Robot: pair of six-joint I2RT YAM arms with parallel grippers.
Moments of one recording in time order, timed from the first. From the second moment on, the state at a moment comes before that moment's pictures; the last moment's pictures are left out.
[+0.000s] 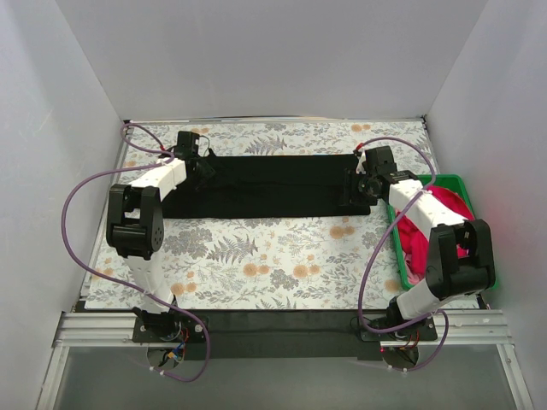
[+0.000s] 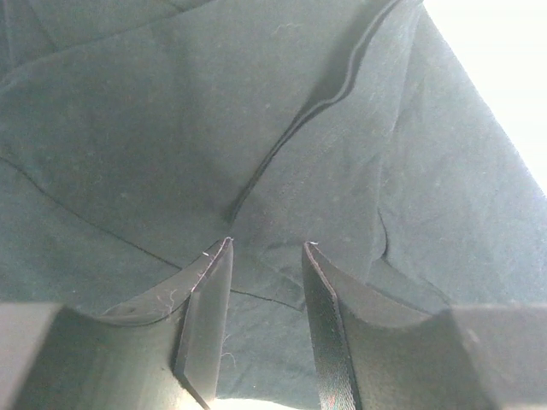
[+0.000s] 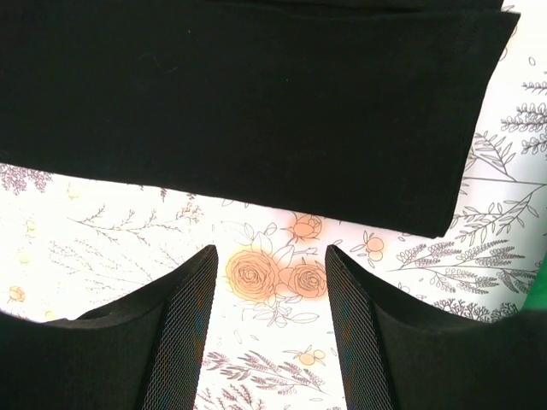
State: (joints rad) left arm -0.13 1.92 1.36 -0.44 -0.07 -0.86; right arm 0.23 1.54 1.05 -0.48 -0.18 0.20
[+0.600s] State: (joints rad) left arm -0.13 1.97 1.36 -0.45 -0.08 -0.87; right arm 0.23 1.53 1.03 -0.48 -0.17 0.20
